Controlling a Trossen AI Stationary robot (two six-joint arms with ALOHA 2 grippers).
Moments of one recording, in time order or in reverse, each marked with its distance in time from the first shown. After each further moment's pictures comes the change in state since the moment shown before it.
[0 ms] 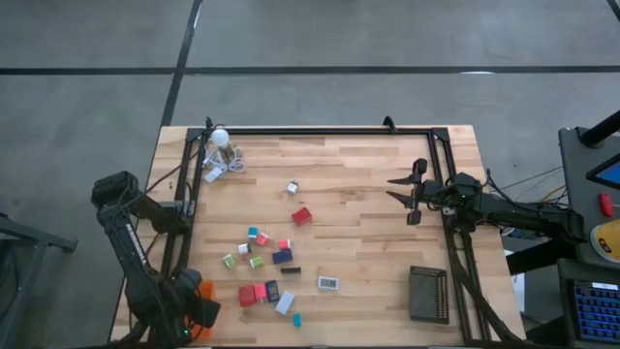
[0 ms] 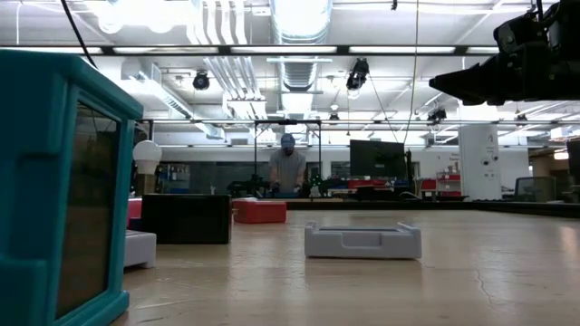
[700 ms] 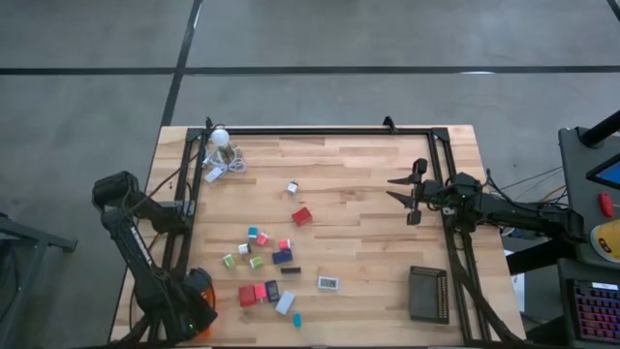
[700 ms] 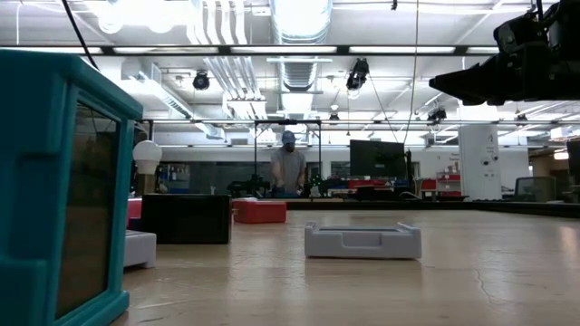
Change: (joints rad) left arm -0.004 0.000 -0.168 0.132 -0.013 0.440; right arm 0.000 0.000 0.000 0.000 0.000 0.000
